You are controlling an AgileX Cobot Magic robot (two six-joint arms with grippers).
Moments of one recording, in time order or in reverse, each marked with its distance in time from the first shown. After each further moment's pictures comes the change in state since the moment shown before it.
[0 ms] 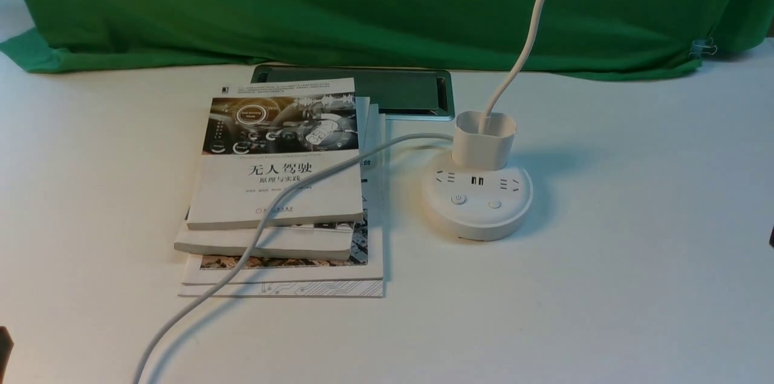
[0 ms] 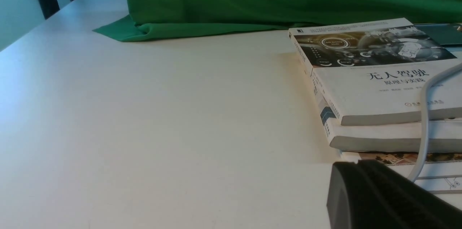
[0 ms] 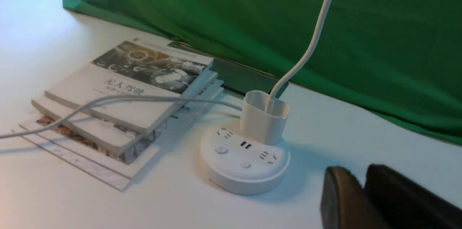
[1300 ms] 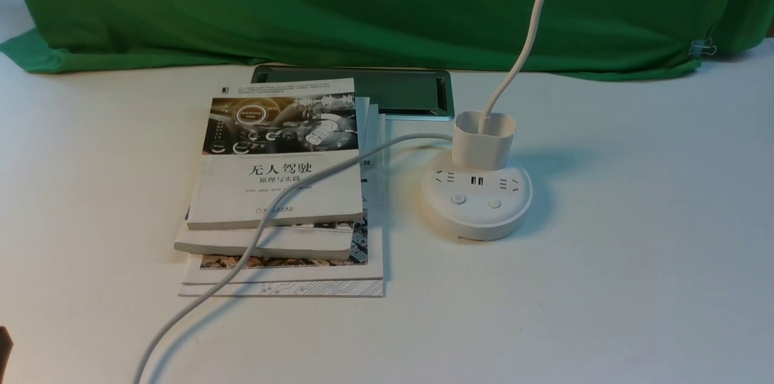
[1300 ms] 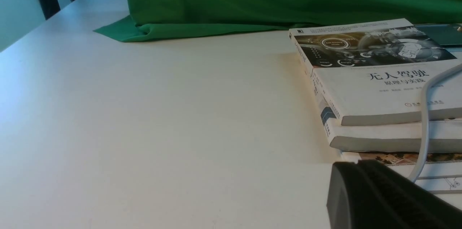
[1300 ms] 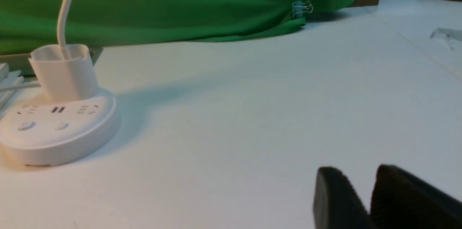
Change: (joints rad) right arm -0.519 -0.393 0.435 -0.018 -0.058 0.177; left arm 0.000 0.000 0.000 0.000 0.000 0.000
